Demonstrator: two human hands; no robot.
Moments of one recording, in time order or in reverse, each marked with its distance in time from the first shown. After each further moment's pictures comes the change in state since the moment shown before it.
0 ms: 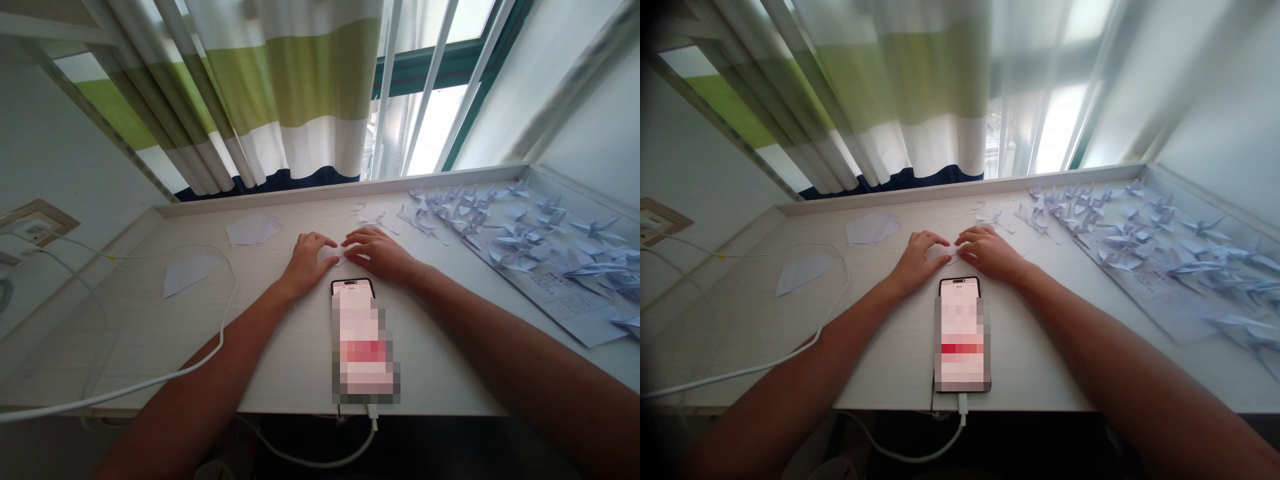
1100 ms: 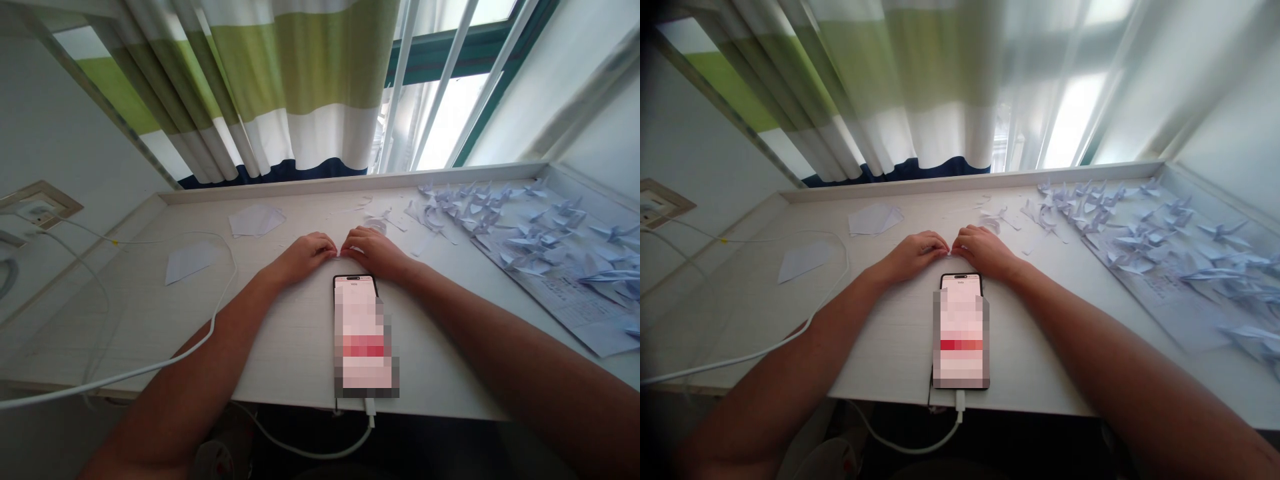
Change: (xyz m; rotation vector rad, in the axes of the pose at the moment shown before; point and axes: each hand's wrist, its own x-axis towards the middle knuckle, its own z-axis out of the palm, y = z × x) left_hand 0.006 -0.013 -0.020 -0.153 -0.277 0.181; right_hand 0.014 -0.007 0.011 0.073 -0.057 0.067
